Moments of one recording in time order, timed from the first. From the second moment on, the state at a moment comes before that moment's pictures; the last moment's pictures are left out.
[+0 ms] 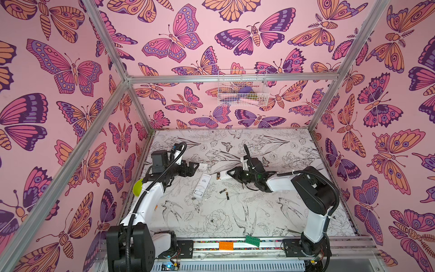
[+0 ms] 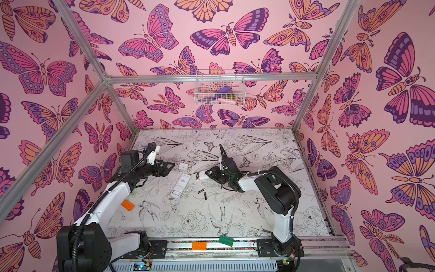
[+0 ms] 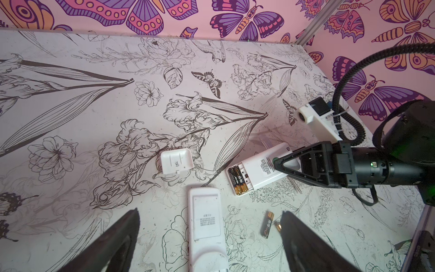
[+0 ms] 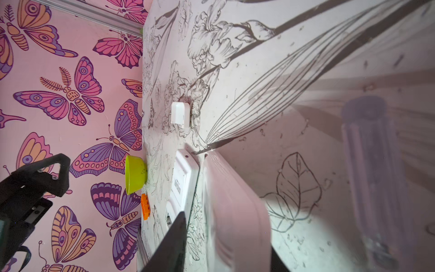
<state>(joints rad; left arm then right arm) 0.06 1.22 0.80 -0.26 0.62 0.04 0.64 1.89 0.87 0.46 -0.35 1.04</state>
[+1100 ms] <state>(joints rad) 0.08 1.19 0.80 -0.26 0.63 0.04 0.64 1.79 1.10 -0.23 -0.21 0.71</state>
